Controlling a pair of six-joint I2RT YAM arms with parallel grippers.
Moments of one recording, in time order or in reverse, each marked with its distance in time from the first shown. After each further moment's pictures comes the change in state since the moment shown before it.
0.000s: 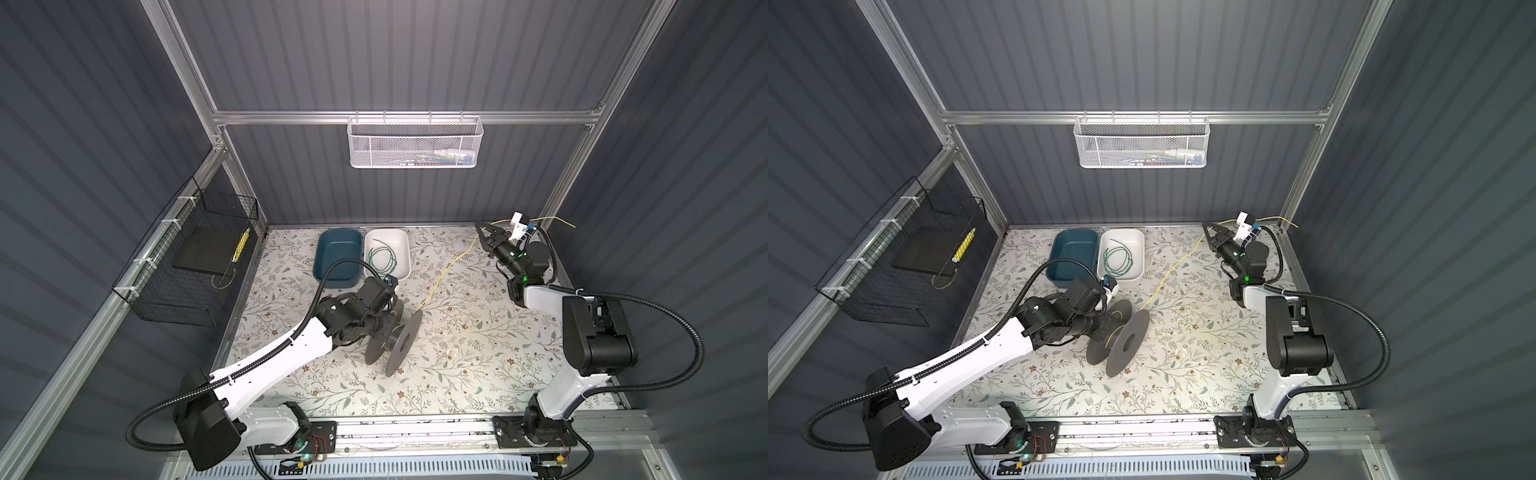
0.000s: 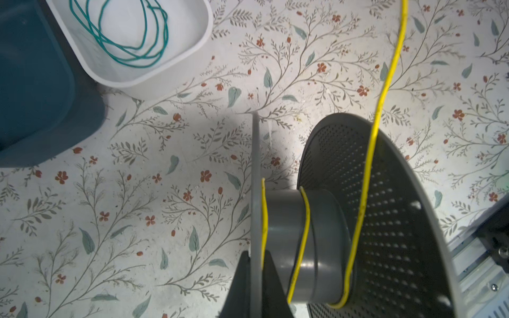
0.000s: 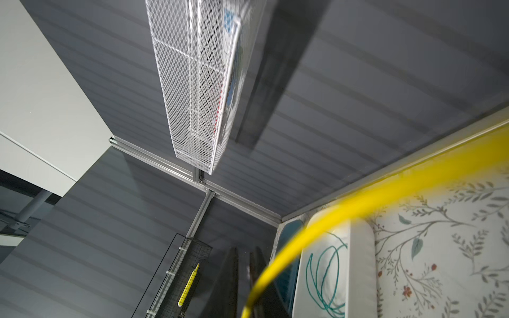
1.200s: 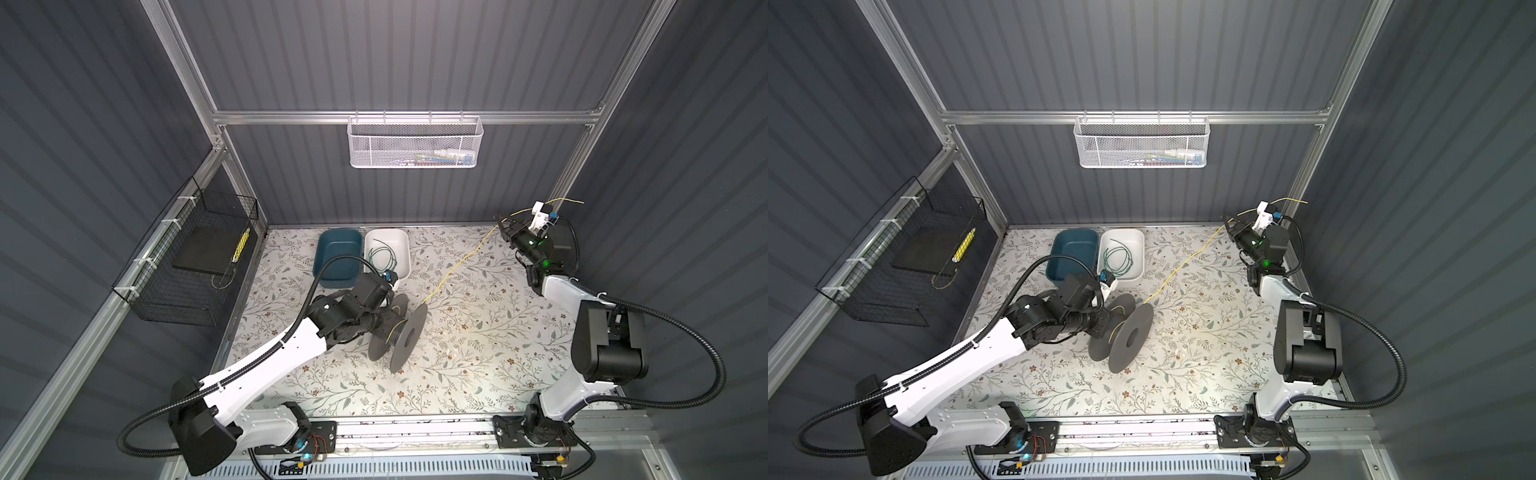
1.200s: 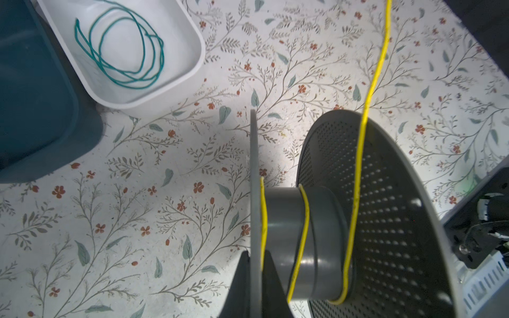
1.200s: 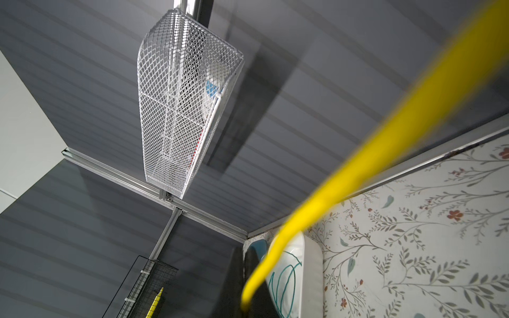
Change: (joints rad) left arm 0.003 -0.071 0.045 0.003 0.024 0.012; right arm -0.121 -0.053 0.148 -0.370 -0.026 -0.192
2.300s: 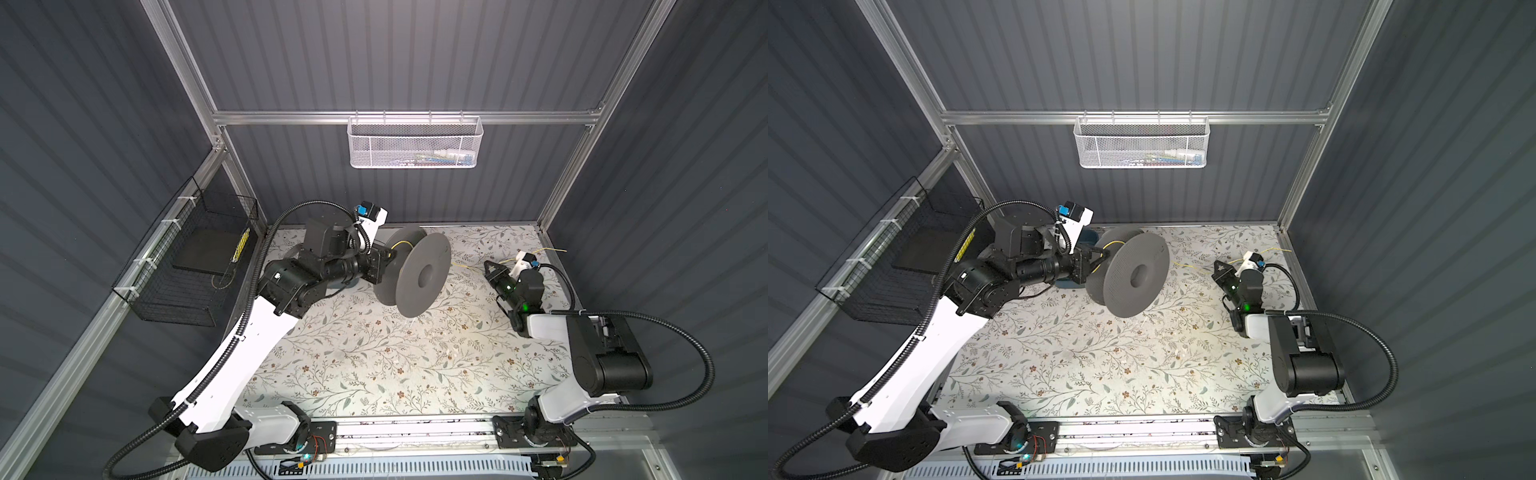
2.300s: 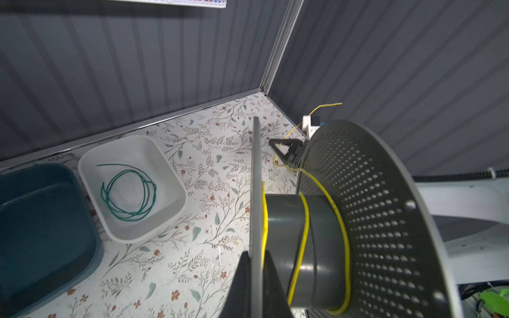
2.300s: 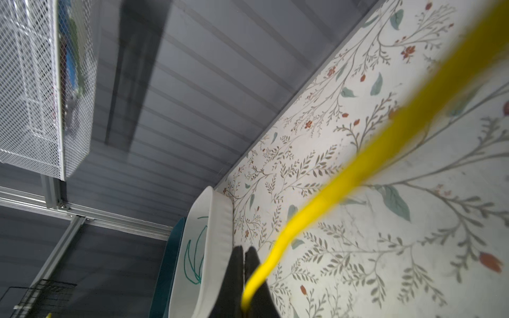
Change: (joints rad) left arm 0.207 0.093 0.504 0.053 0.289 -0.006; right arm 0.198 -0.108 -0.516 0.116 0.393 -0.166
